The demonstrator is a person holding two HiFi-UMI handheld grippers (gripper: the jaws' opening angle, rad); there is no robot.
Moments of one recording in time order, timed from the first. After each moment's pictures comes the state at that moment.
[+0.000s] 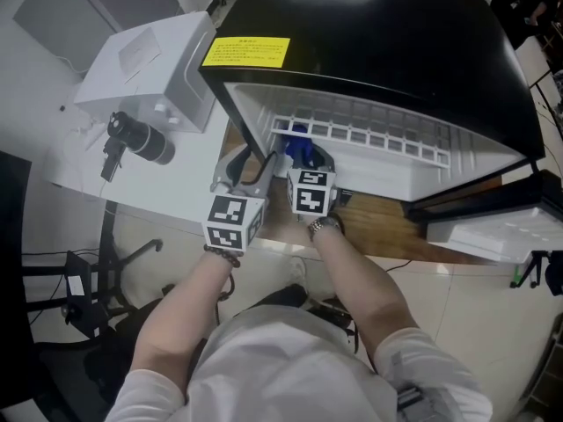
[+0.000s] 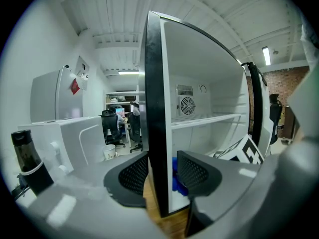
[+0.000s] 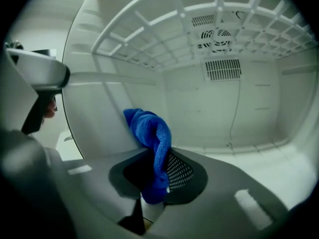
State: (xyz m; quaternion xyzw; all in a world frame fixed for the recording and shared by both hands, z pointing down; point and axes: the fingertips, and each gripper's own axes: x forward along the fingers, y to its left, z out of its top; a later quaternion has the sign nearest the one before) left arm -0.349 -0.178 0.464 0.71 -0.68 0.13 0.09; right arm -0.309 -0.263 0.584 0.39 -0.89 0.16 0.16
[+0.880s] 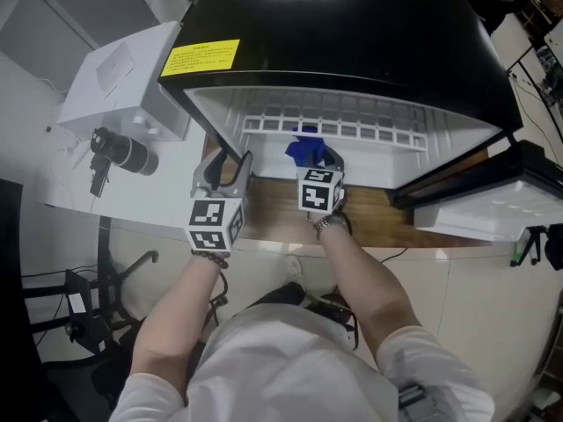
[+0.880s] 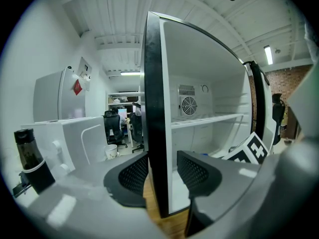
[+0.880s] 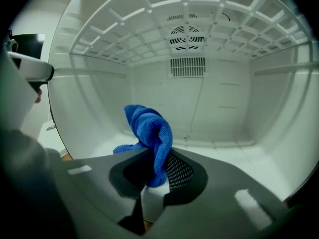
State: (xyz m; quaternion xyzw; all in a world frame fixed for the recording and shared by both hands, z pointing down) left arm -0.350 -0.178 0.466 0.70 -0.69 0.13 0.09; right arm -0.225 -0.292 0.604 0.47 -0.85 0.14 0.21
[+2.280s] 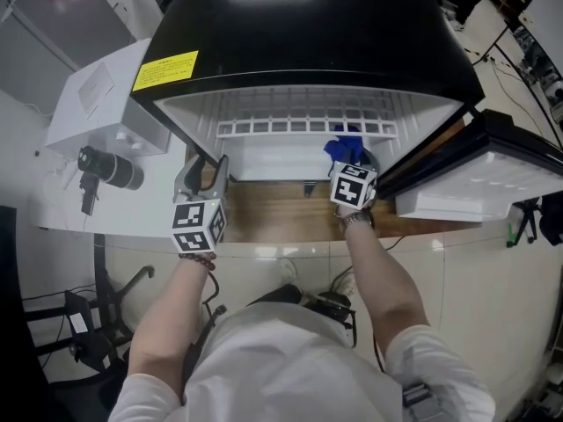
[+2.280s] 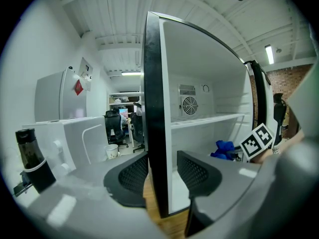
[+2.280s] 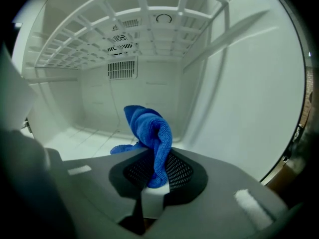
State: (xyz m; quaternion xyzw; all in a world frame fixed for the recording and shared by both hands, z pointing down) left arm -0.351 -0.178 0.467 0.70 -0.70 0.13 0.09; right arm -0.061 -0.333 0.603 0.59 -0.76 0.15 0.22
